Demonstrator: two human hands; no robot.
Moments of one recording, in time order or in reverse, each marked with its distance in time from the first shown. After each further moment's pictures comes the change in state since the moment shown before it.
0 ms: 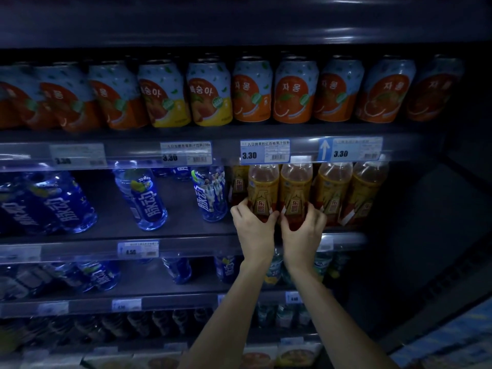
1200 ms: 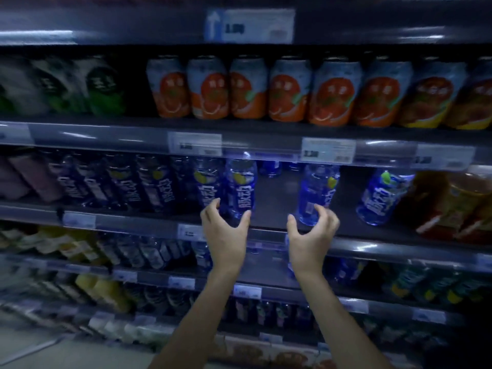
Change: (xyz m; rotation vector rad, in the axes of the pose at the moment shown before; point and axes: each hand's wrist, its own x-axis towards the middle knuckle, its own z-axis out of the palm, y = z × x) left_hand 0.130 -0.155 -0.371 0.100 0.212 -0.041; right_hand -0.200 -0.203 0.209 0.211 -0.108 -0.040
